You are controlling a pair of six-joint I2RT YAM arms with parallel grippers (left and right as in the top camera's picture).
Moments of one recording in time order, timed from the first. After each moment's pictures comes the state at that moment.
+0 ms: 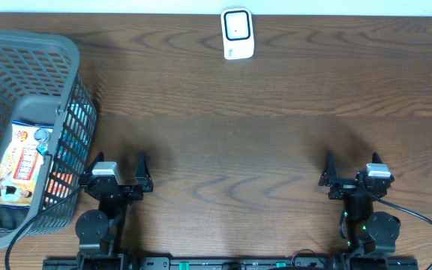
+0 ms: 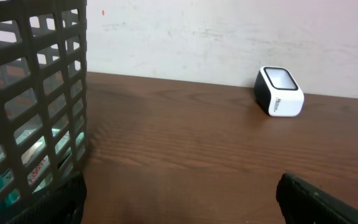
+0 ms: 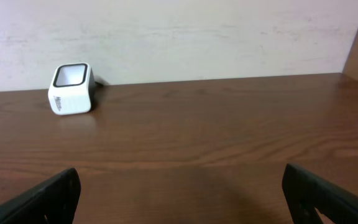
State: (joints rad) left arm 0.00 0.01 0.02 -0.11 0.06 -0.12; right arm -0.04 0.01 0.01 -0.07 0.00 0.06
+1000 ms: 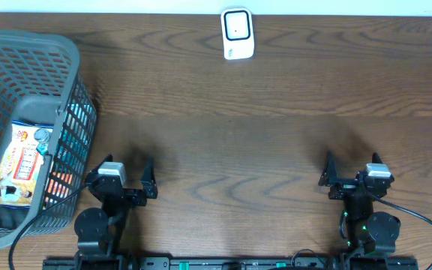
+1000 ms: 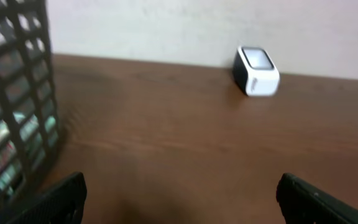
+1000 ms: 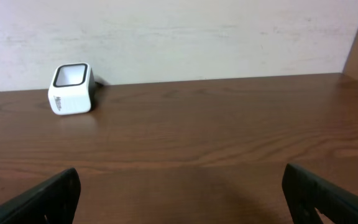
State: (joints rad) left arm 0.00 0.02 0.08 -0.26 0.16 -0.12; right arm -0.04 0.01 0.01 -0.07 0.00 0.06
